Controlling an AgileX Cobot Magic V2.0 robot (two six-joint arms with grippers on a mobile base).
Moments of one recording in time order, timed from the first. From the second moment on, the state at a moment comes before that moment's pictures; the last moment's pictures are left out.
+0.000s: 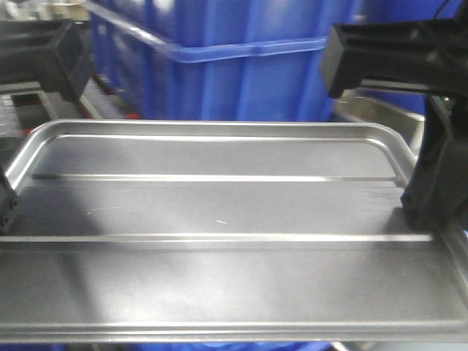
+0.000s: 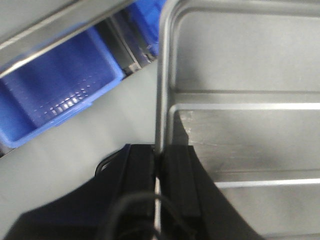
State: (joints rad) left arm -1.20 1.16 -0.84 0.41 1.02 -1.28; right arm 1.00 1.16 -0.83 -0.33 0.95 1.18
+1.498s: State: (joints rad) left arm -1.20 1.16 -0.84 0.41 1.02 -1.28; right arm 1.00 1.15 -0.83 -0.33 0.95 1.18
